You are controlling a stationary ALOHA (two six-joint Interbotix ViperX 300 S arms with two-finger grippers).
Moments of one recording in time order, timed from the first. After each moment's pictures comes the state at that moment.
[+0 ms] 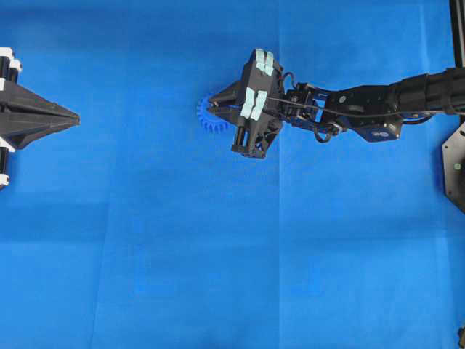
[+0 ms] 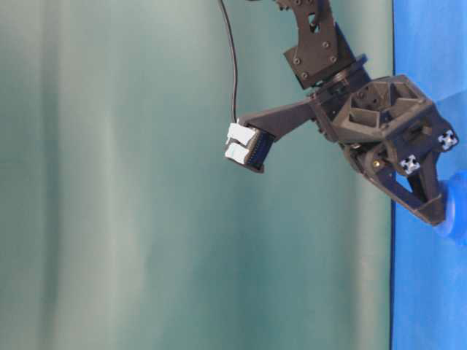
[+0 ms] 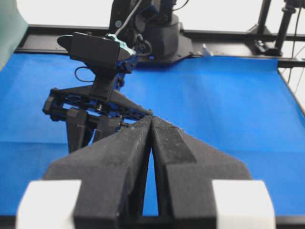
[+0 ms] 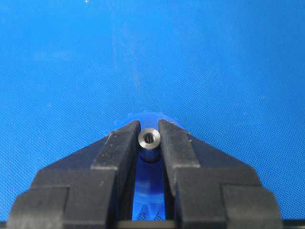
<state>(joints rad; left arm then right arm) 0.00 -1.00 1.22 0.00 -0.25 -0.02 -0.16 0.27 0.62 0.21 -0.44 -0.07</state>
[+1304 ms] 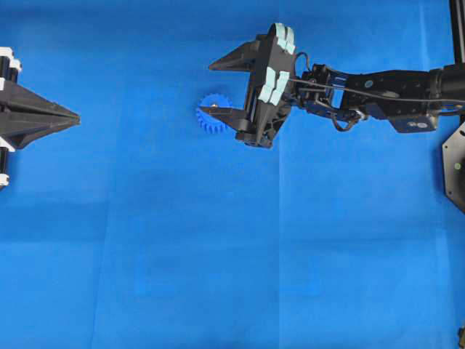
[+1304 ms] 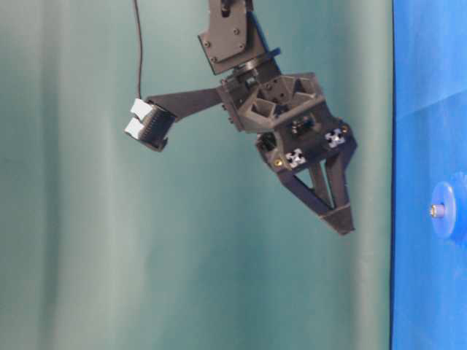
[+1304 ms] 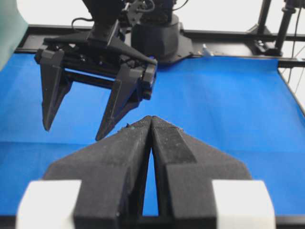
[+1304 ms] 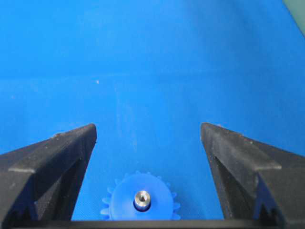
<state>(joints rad) 0.00 -1.00 1.22 0.00 -0.25 -0.02 -0.16 0.07 0.62 0.20 -0.37 -0.08</state>
